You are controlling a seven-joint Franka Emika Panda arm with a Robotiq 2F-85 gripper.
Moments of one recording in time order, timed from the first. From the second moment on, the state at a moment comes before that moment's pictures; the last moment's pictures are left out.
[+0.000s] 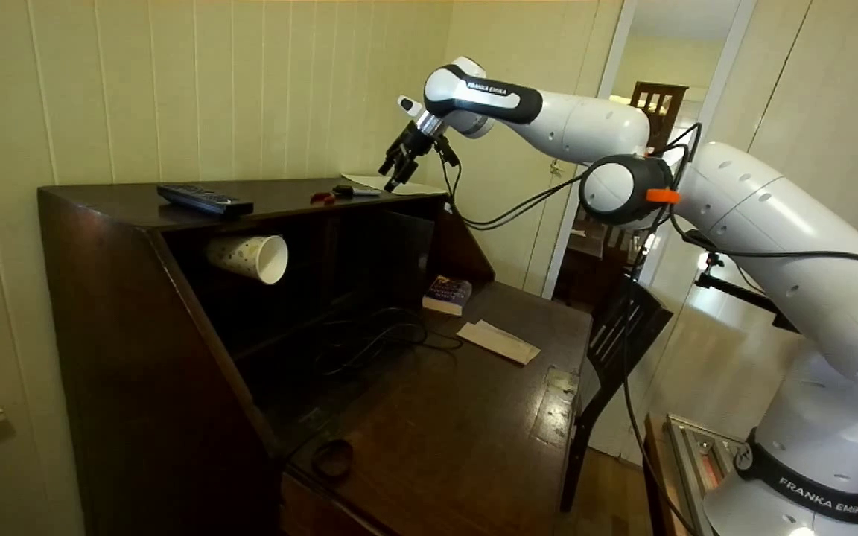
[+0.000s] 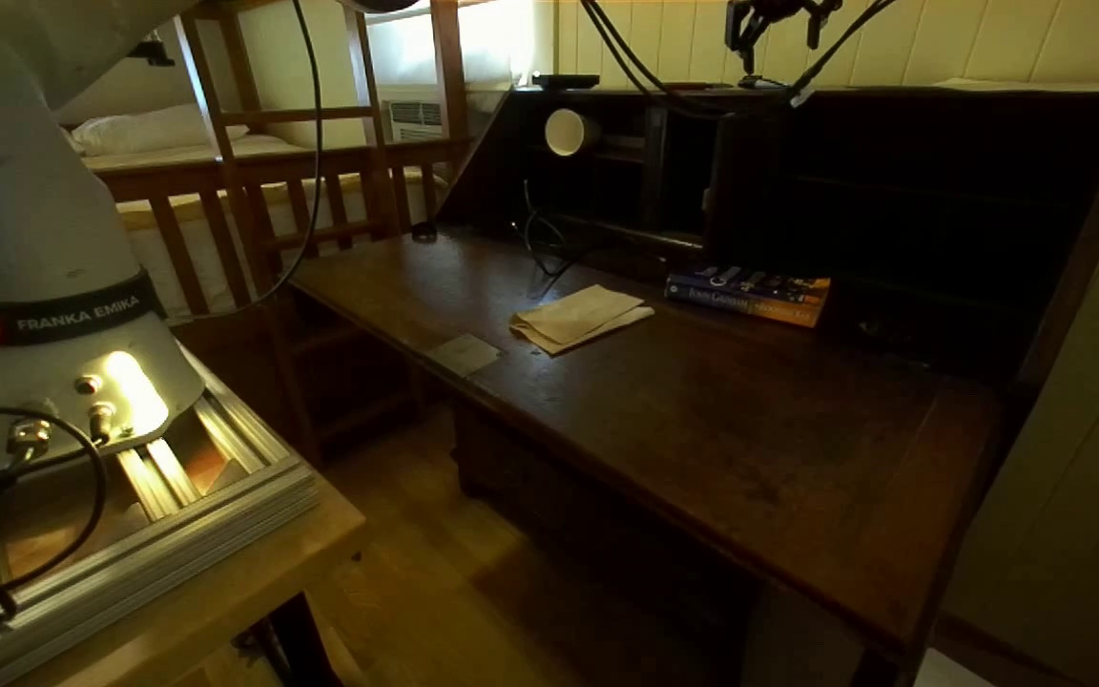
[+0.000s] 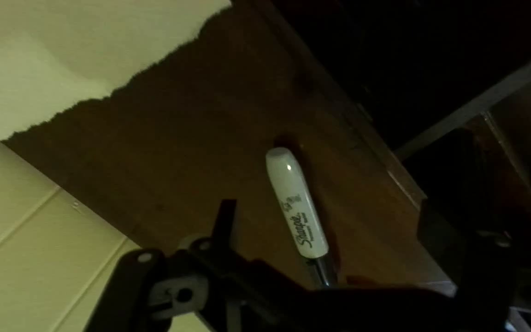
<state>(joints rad) -0.46 1.06 0.10 -0.46 0.17 1.99 -1.26</state>
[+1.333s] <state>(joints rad) -0.41 1.08 0.05 -0.45 0.12 2.27 -1.23</state>
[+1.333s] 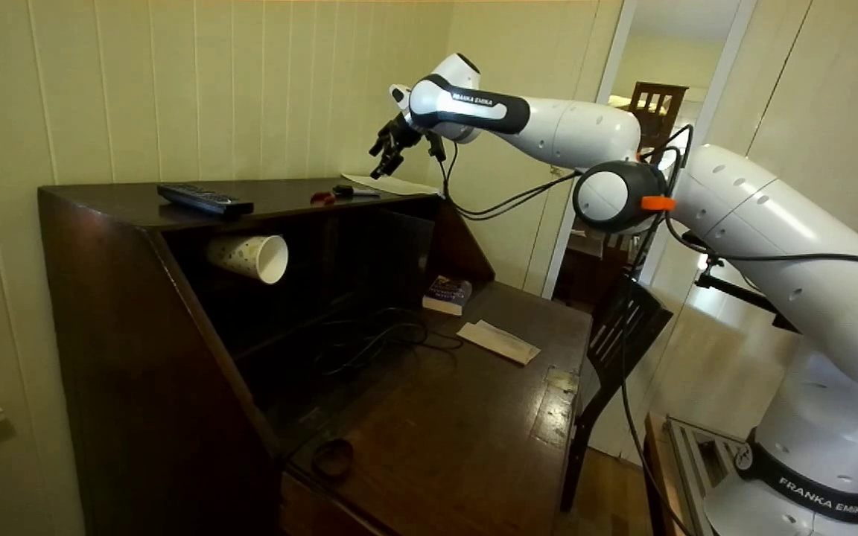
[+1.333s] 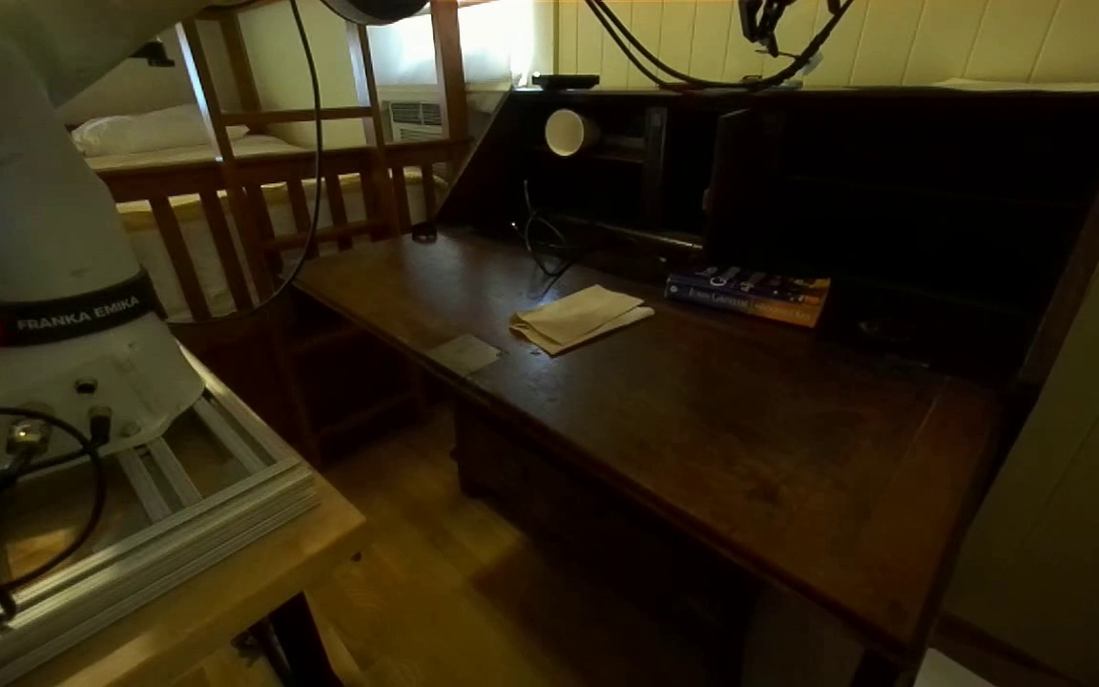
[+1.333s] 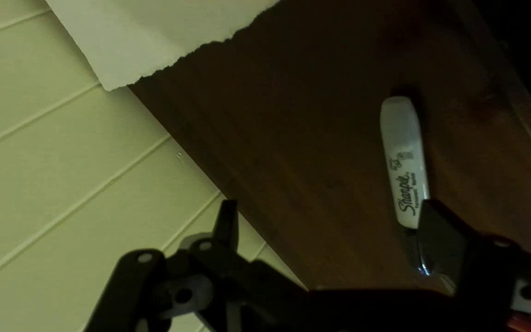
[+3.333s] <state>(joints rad) -0.40 1.13 0.00 -0.45 0.03 2.32 -1.14</state>
